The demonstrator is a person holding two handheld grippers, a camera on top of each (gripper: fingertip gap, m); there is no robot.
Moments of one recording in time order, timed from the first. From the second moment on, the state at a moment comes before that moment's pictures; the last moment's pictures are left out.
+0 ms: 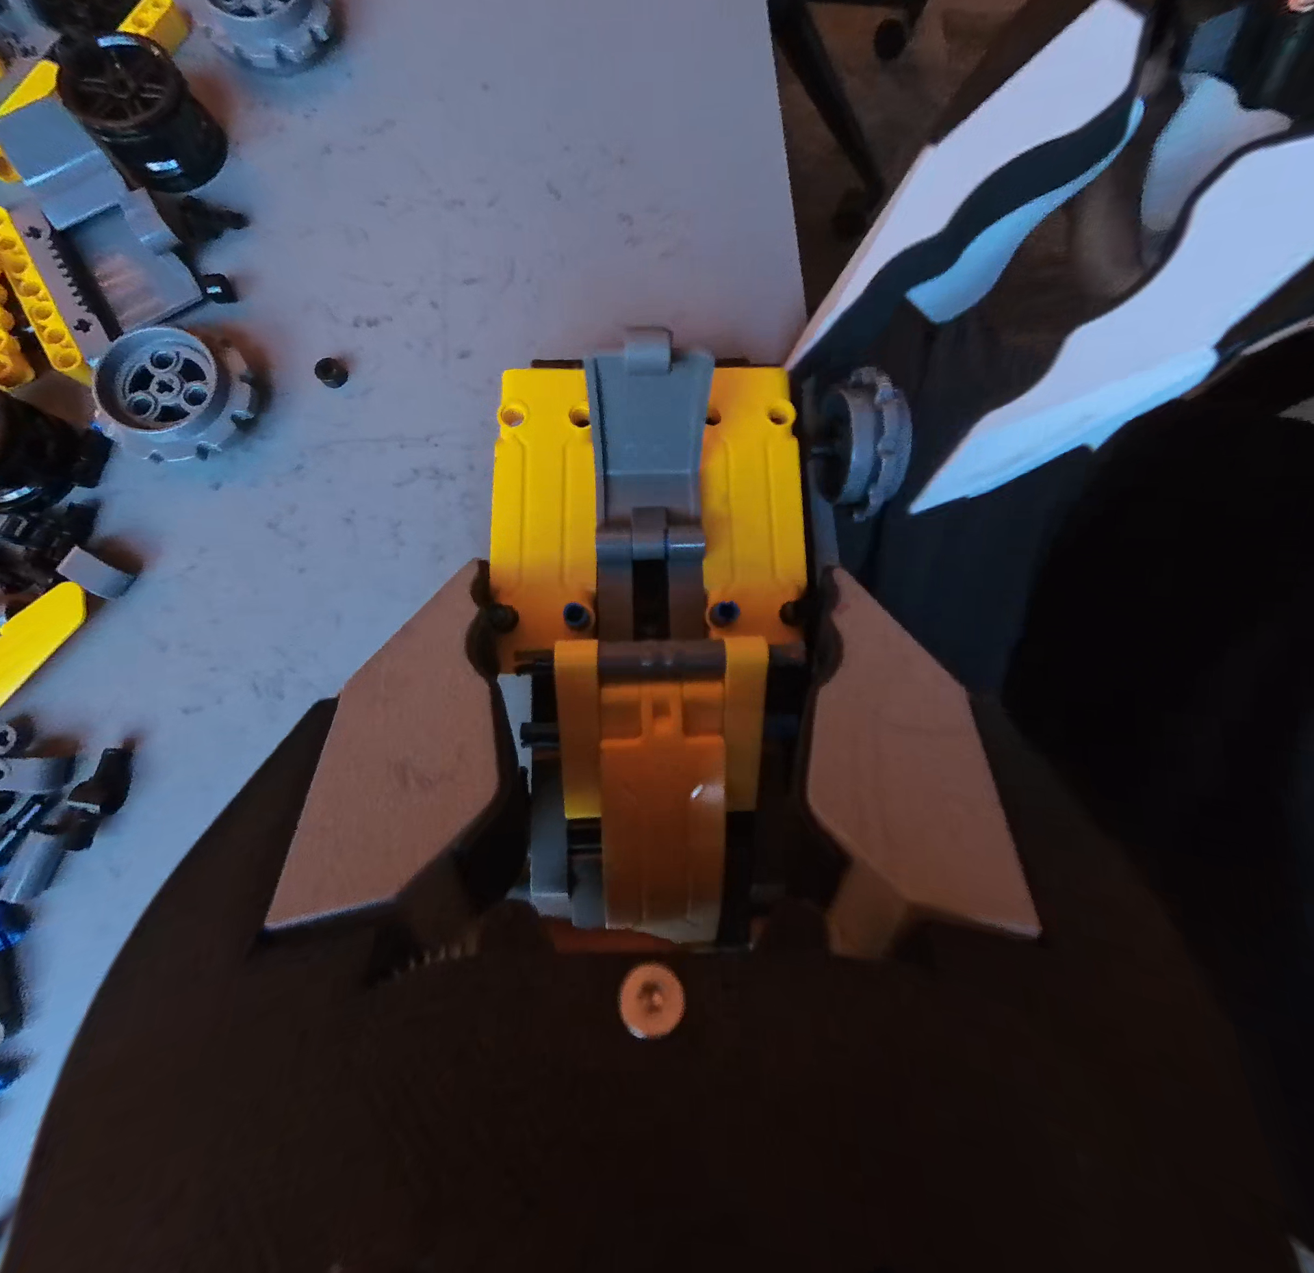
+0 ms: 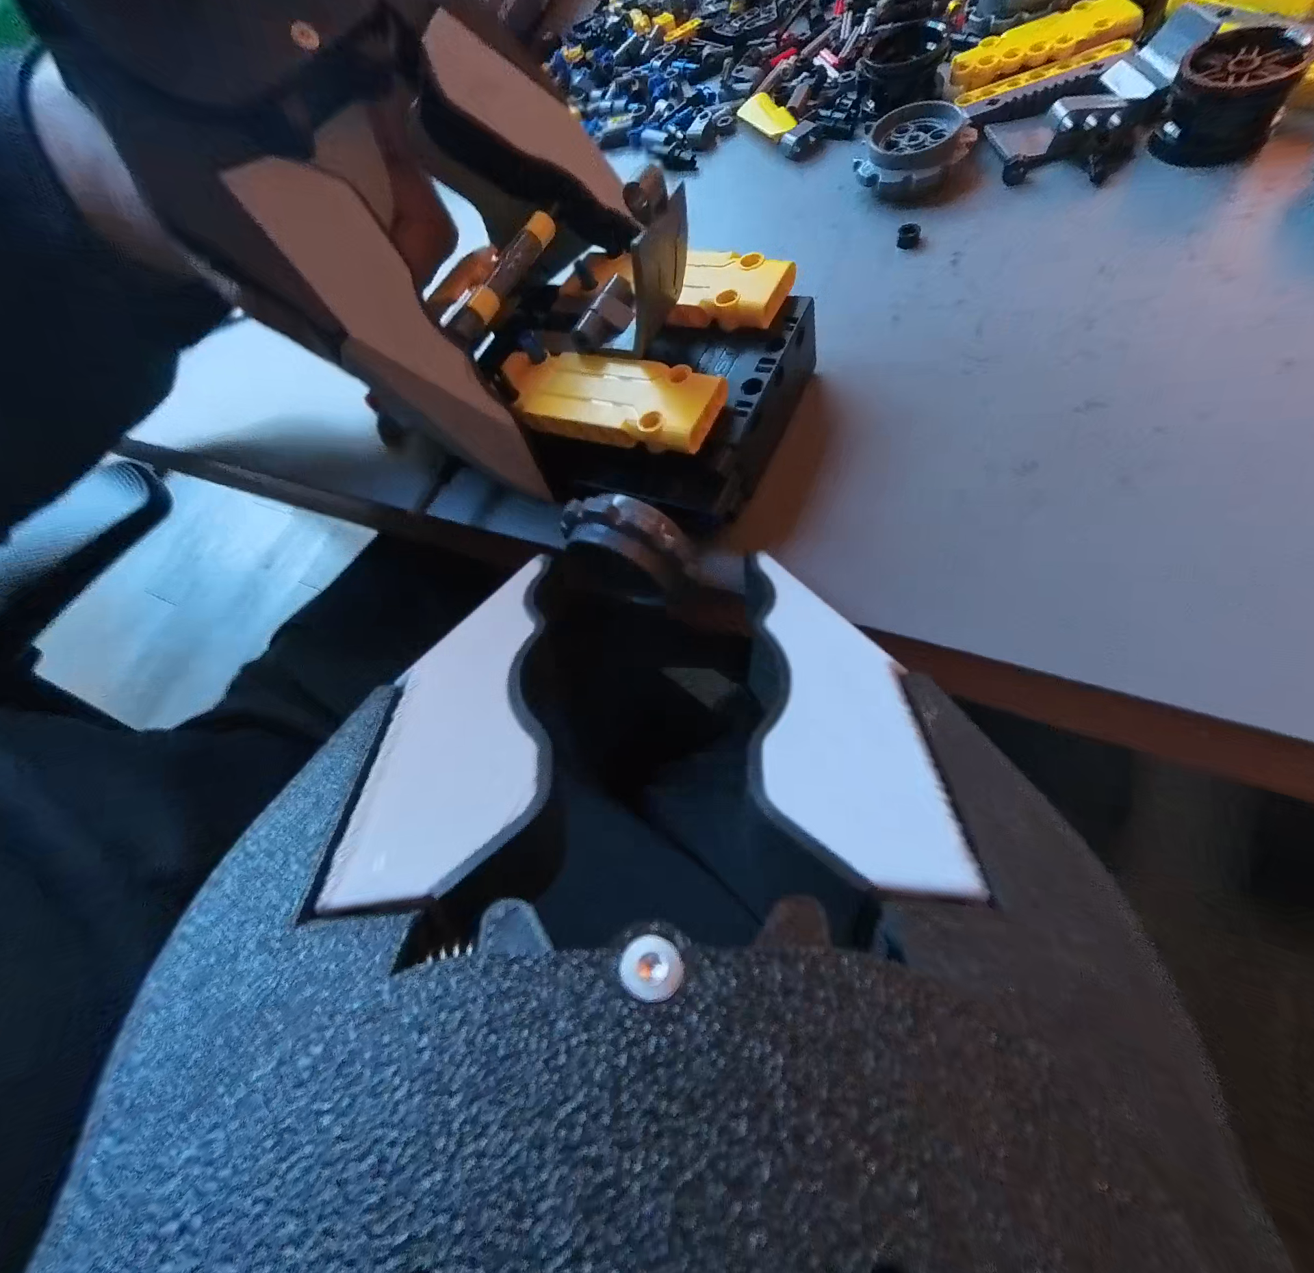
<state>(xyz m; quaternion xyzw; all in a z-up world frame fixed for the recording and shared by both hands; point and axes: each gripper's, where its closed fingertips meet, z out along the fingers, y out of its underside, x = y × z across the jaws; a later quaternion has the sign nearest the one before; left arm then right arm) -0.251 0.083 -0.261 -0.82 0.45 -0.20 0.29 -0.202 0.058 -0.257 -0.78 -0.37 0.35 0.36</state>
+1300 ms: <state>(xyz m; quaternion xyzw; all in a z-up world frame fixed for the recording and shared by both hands) -0.259 0.063 -0.265 -0.84 0.47 -0.11 0.25 -0.232 0.078 -0.243 -0.53 -0.74 0.32 0.26</state>
